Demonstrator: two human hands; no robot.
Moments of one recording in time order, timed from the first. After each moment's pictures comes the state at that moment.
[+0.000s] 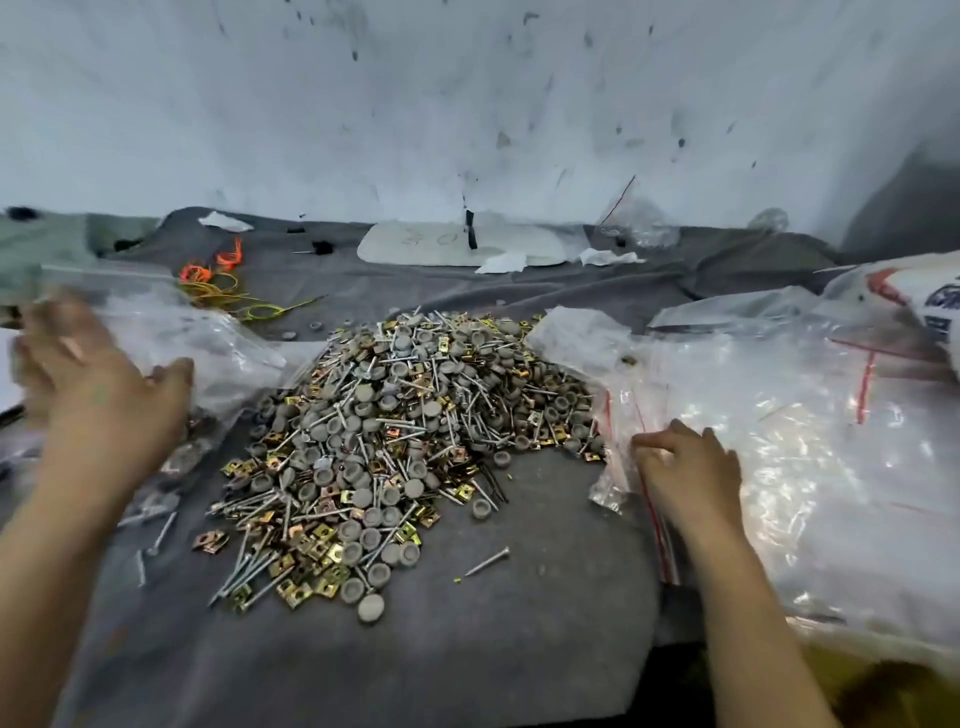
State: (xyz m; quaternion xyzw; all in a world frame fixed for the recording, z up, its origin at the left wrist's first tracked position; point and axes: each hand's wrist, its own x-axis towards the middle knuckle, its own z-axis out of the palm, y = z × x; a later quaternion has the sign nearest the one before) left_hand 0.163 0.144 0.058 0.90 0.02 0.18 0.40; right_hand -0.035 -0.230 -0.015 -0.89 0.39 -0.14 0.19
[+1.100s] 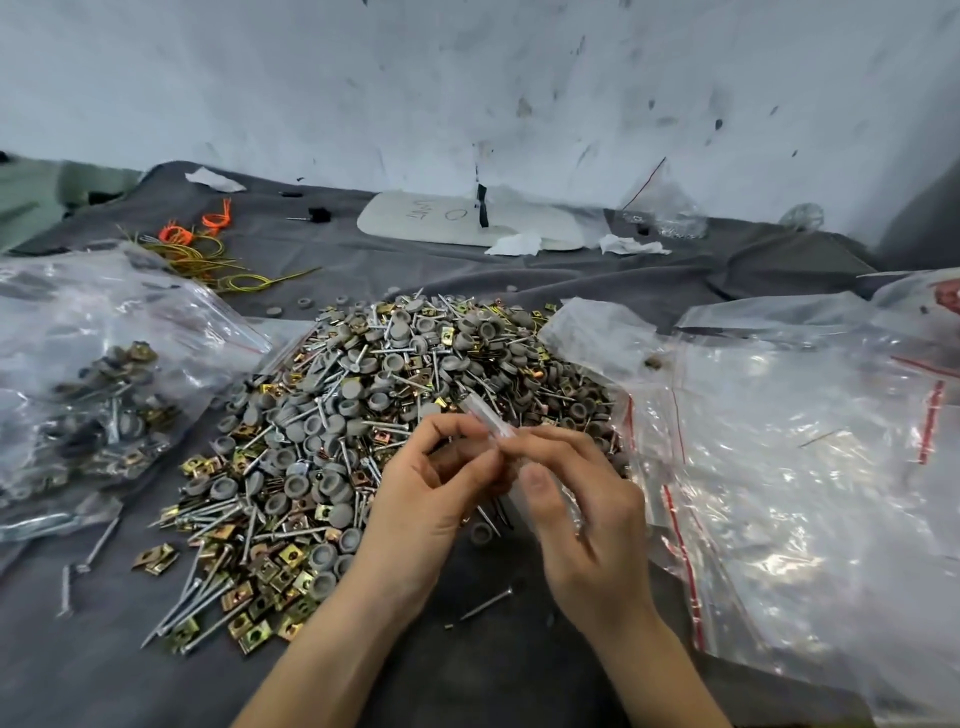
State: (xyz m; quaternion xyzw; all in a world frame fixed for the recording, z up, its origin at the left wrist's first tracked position) left_hand 0.057 -0.019 -0.003 0.47 -0.17 -0.20 0.84; right_hand -0.011 -0.128 -0.002 -0.80 -0.02 -0.42 0.42
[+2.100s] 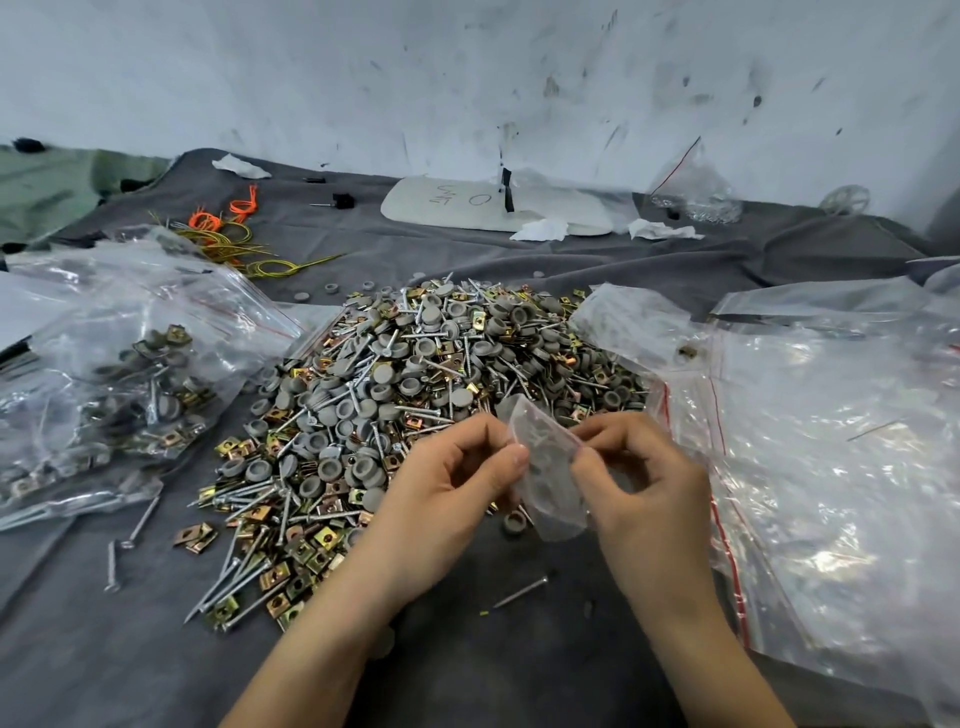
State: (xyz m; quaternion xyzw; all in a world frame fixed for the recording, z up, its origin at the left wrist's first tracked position) left_hand 0.062 0.008 0.011 0.64 -0.34 -0.14 0.67; right_hand -0.011 -0.129 0.006 -0.78 0.10 -0.38 0.48
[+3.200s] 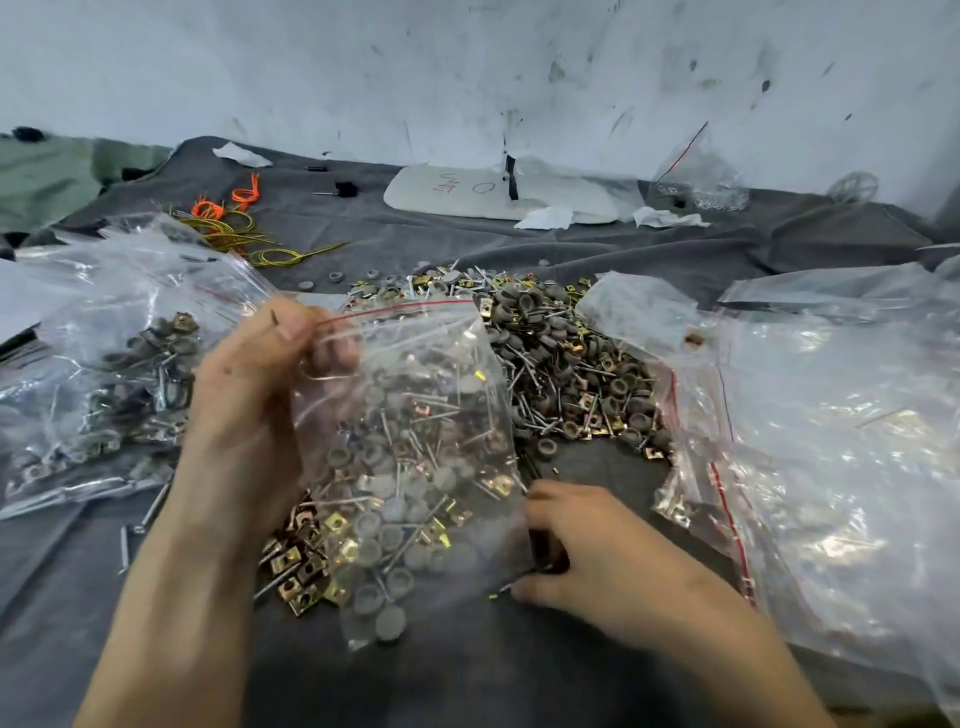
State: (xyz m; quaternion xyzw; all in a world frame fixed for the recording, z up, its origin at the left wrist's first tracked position) left_hand 0.099 0.075 0.049 0.47 -0.29 -0.07 0.83; right_hand -0.015 -0.126 0.006 -0.97 -0.08 0.05 0.21
